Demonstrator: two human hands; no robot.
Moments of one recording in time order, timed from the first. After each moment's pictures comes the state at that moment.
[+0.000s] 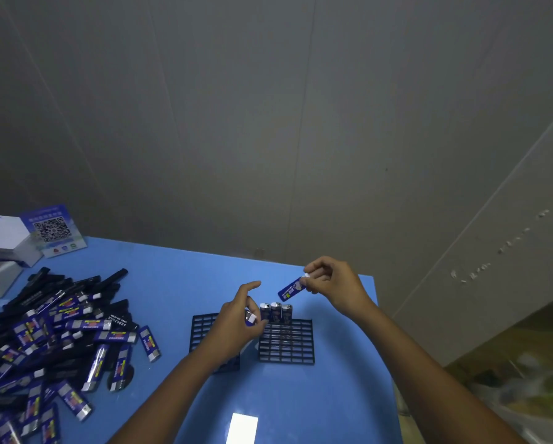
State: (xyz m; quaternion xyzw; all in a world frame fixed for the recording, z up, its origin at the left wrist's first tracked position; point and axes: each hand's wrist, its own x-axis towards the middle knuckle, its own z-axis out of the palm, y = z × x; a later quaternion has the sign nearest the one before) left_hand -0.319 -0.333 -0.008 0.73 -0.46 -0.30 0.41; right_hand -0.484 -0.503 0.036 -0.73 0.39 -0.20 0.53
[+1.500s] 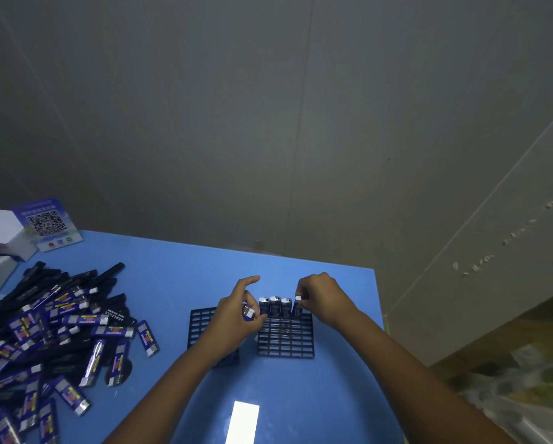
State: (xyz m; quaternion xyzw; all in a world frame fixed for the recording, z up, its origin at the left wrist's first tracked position) left_hand -0.320 -0.334 -0.010 0.73 -0.45 -0.30 0.42; right_hand -0.469 -0.502 -0.008 -0.91 0.35 0.01 0.23
